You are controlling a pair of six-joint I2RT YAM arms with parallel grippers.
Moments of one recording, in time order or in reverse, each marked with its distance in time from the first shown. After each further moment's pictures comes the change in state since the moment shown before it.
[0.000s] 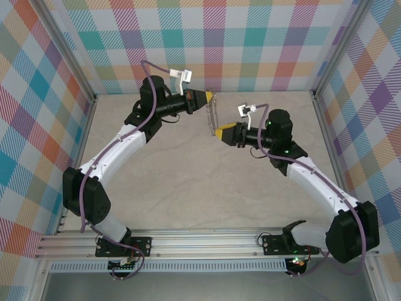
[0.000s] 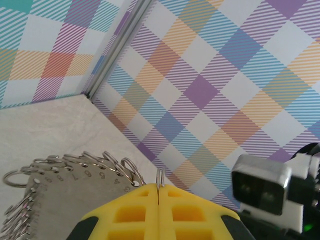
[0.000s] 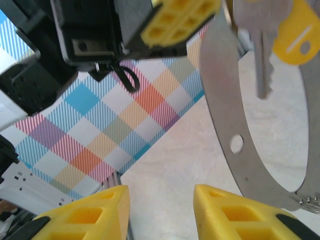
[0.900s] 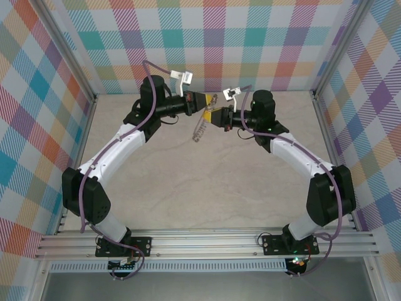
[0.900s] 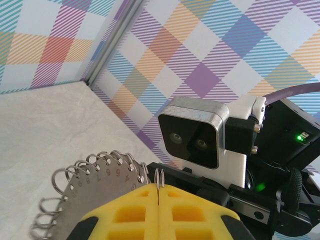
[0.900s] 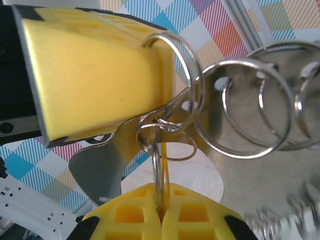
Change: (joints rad) left arm 0.004 0.000 0.015 -0.074 0.025 0.022; right arm 0.023 0.349 0.264 0.089 -0.103 -0.001
